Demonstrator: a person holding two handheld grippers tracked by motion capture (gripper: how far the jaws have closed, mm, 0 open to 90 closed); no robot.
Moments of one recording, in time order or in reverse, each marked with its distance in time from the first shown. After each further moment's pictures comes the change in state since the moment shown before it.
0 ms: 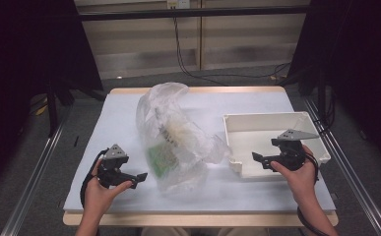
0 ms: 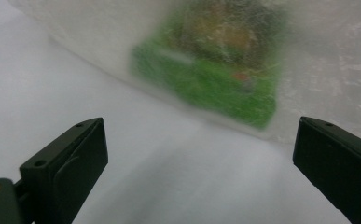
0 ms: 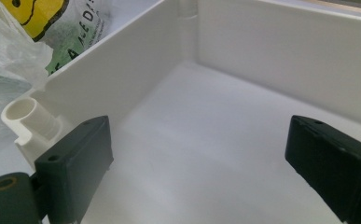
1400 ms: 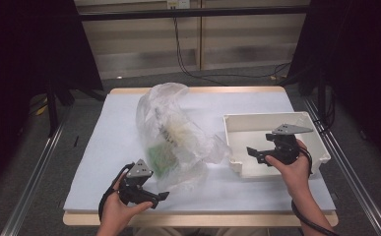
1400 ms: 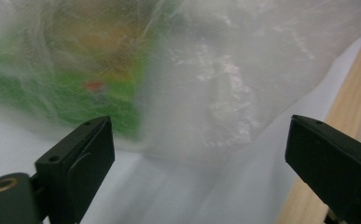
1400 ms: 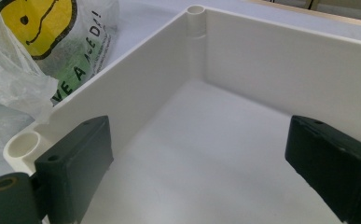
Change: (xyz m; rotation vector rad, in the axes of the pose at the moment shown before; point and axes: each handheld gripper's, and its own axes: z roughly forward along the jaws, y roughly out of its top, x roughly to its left) left arm -0.068 0.002 0.018 0.019 -0.133 0.118; right arm 0.002 0.015 0.012 -0.018 0.027 -0.002
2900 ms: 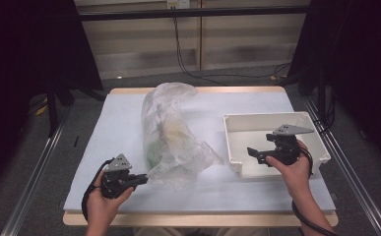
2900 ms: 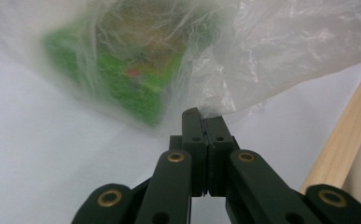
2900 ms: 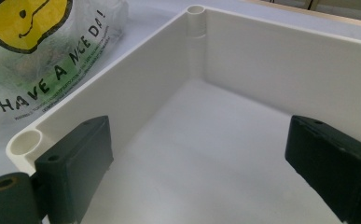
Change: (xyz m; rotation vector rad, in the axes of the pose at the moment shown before) left arm 0.030 -0.011 -0.037 -0.043 0.060 -0.080; right arm 0.001 -0.001 -0.001 -0.003 -0.002 0.000
